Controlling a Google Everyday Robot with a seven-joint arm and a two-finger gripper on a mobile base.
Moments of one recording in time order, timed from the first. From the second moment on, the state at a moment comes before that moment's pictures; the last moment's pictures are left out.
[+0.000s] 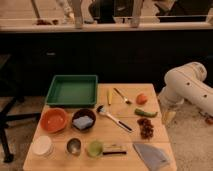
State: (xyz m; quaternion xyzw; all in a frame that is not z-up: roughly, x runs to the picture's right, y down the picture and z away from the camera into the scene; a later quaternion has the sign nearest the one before) arm 0.283 0.106 0.685 -0.28 0.02 0.02 0.96
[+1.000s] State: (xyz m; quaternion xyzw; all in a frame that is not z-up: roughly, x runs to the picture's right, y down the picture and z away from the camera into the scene) arm 0.219 0.120 0.711 -0.26 0.06 0.25 0.93
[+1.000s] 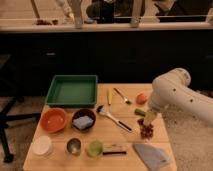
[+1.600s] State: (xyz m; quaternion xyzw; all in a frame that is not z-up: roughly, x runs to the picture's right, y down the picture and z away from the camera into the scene) arm 0.201 0.123 0.719 -0.26 0.07 0.27 0.92
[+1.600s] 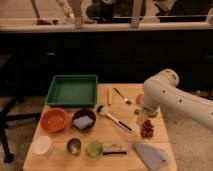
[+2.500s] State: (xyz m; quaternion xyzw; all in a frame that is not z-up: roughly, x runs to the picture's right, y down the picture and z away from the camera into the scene) arm 0.170 0.175 0.736 -0.29 -0.02 0.41 0.86
